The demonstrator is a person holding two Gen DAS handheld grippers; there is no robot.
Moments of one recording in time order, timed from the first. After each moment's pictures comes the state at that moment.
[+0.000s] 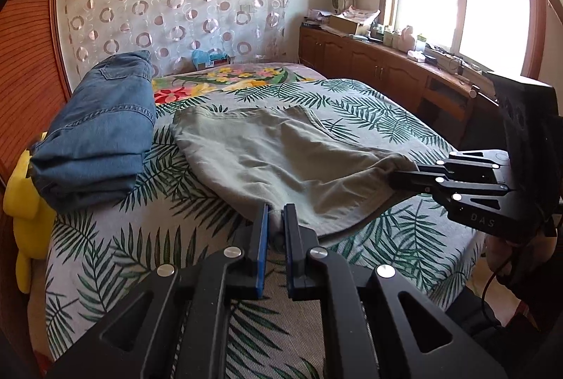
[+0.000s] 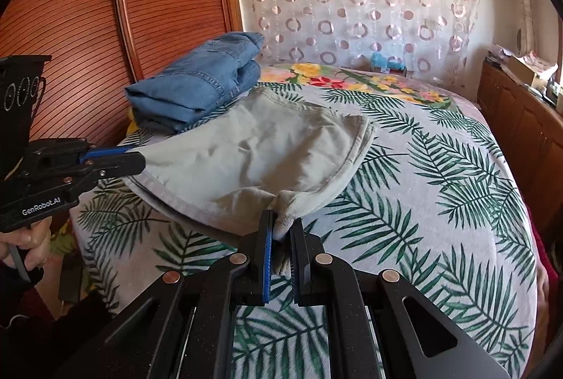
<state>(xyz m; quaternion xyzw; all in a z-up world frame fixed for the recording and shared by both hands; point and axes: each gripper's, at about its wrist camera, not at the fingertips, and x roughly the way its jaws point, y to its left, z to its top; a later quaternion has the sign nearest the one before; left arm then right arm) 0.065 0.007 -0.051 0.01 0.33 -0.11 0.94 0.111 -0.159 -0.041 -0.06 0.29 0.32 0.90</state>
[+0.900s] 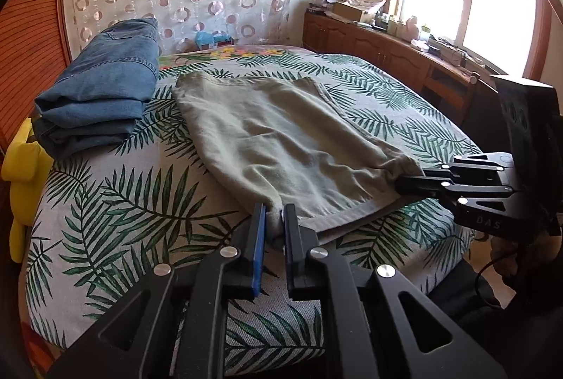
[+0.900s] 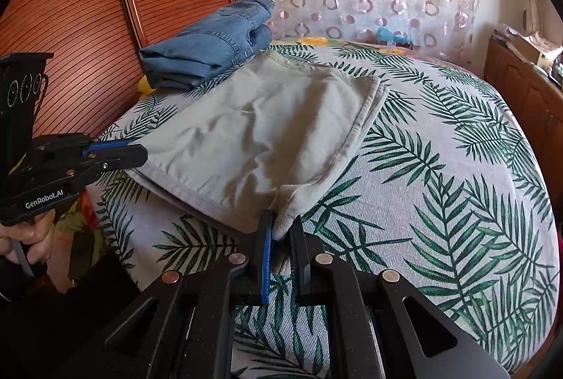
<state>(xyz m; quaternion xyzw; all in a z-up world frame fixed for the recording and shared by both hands) 0.043 0.008 -0.086 0.00 0.36 -0.10 0.93 0.090 -0.167 -0.066 -0.06 0.34 0.32 0.88</state>
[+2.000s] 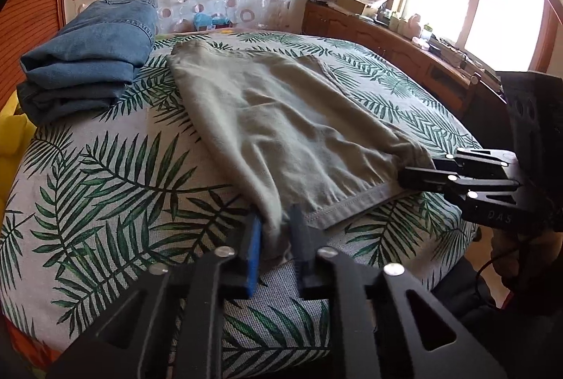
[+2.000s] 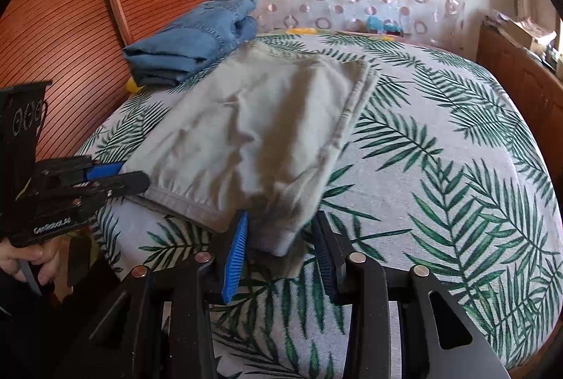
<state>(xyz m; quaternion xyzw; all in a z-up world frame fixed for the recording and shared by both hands) 0.046 0.018 -0.112 -0.03 0.39 -0.11 0.91 0.094 -0.167 -0.074 -0.05 0.36 0.32 0.87</state>
